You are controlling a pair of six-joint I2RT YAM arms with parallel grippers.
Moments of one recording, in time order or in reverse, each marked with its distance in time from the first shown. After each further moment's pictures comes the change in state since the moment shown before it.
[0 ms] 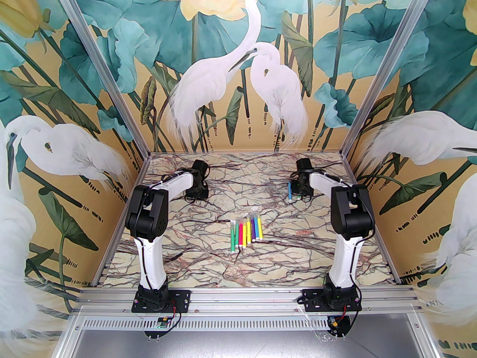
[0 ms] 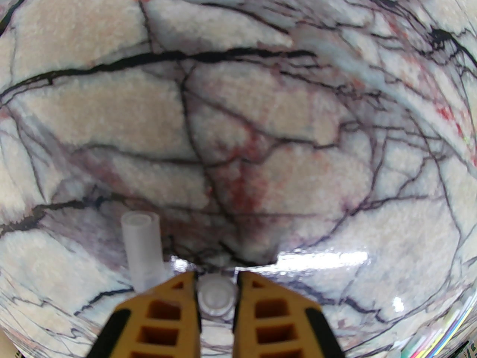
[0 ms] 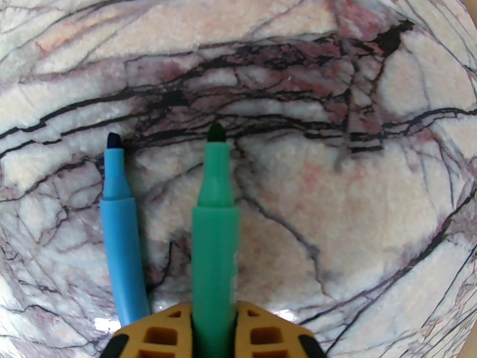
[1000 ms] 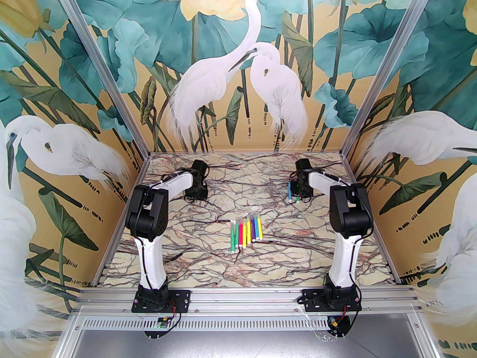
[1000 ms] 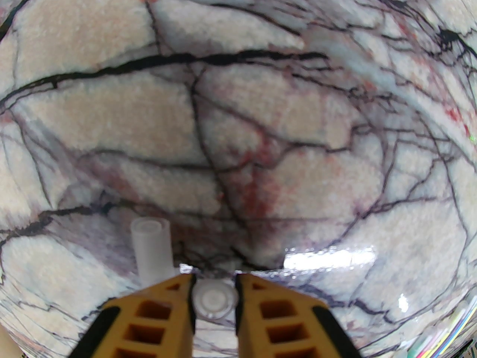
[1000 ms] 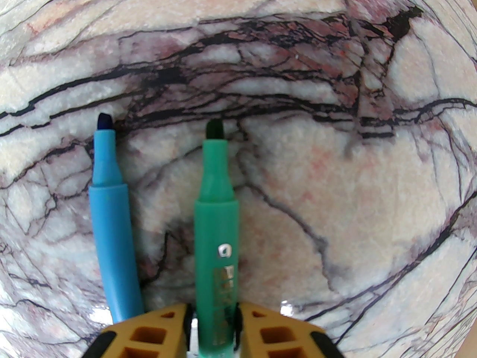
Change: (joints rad) left arm 0.007 0.006 0.004 0.000 -0.007 0.022; right arm 0.000 0.006 0.014 -0.035 0.004 -0.004
